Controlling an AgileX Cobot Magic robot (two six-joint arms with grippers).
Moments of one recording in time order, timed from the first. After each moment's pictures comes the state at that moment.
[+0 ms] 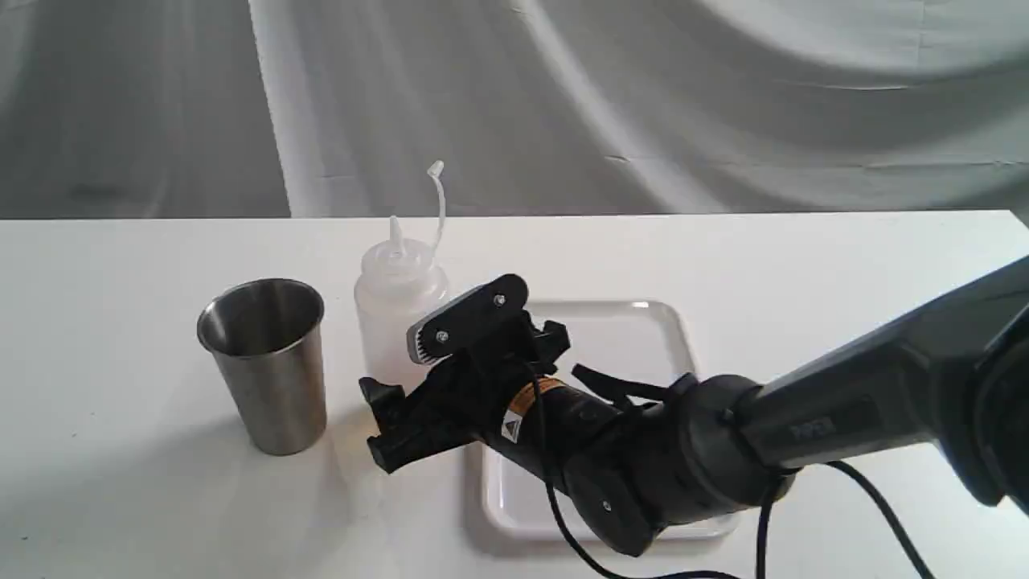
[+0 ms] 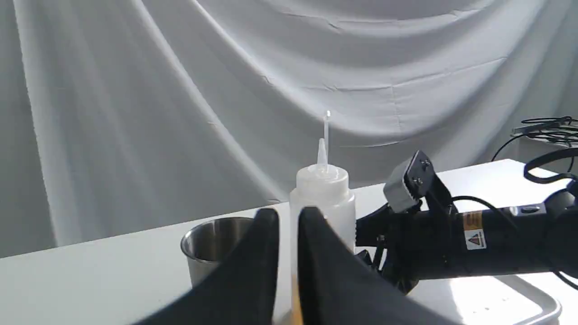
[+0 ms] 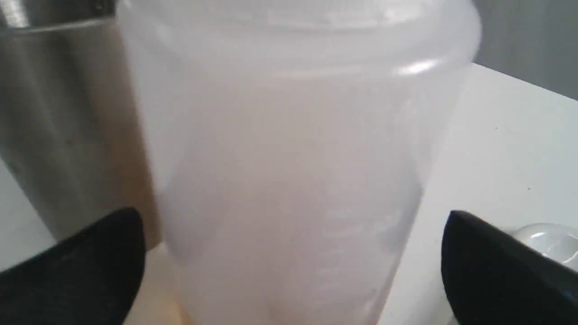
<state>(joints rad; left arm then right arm) -0.40 0.01 0.00 0.06 0.02 -0.07 0.55 2.22 -1.14 0.01 -0.66 -0.08</state>
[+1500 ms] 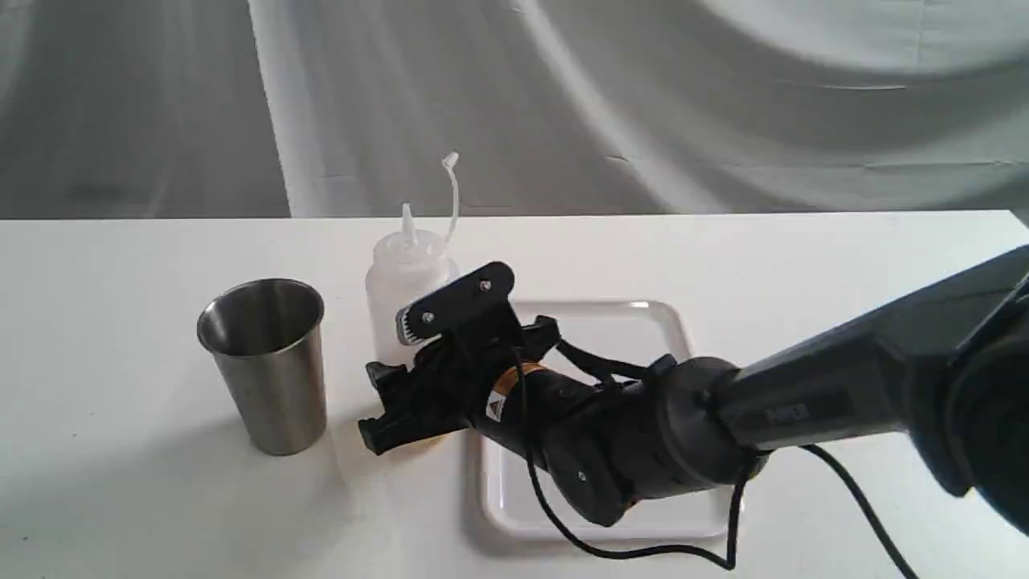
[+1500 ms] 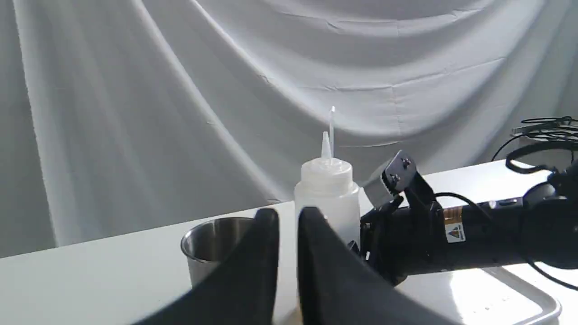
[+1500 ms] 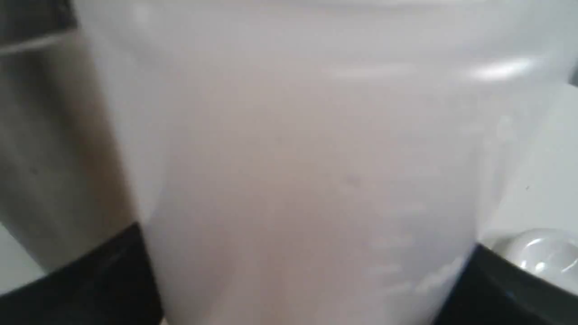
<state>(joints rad) -0.40 0.01 0.00 0.06 0.02 -0.07 0.55 2.22 -1.22 0.05 -0.54 -0.10</state>
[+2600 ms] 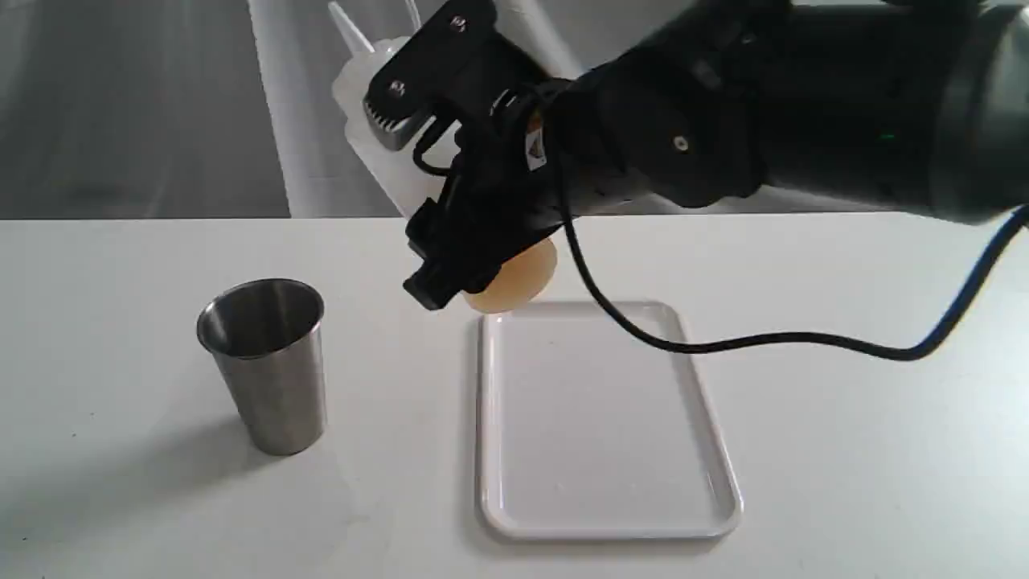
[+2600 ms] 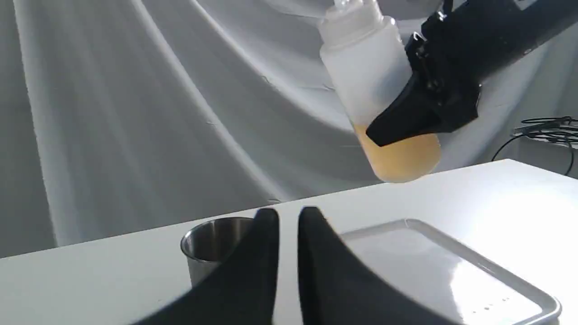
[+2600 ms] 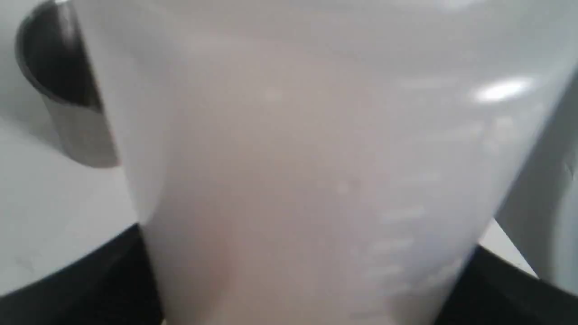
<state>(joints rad) -0.40 0.01 0.00 0.06 0.02 -0.07 0.57 1.81 -1.49 -0.29 0.48 -0.19</state>
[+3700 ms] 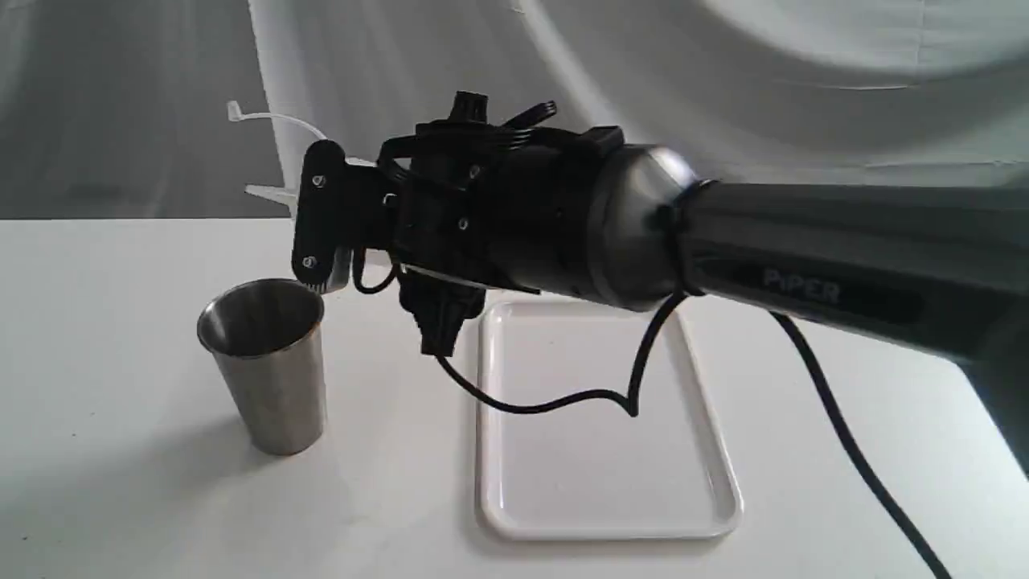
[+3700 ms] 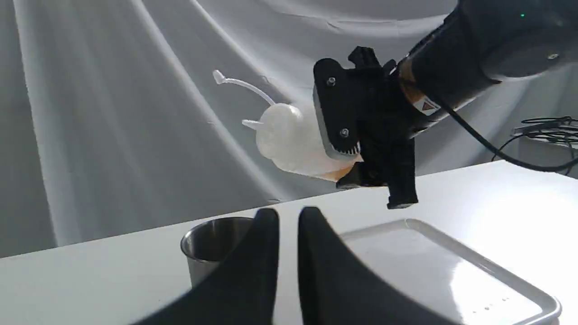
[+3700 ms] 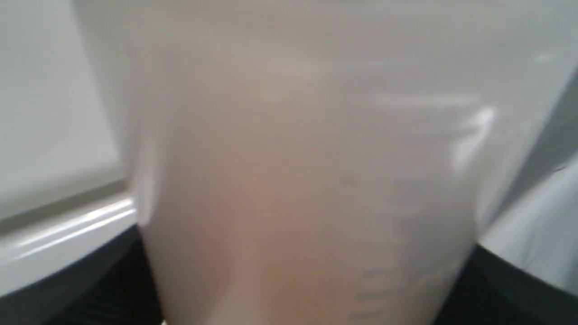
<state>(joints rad) -0.40 0.01 0.00 0.06 0.02 -0.07 0.69 2.11 -1.73 -0.98 0.71 -0.10</state>
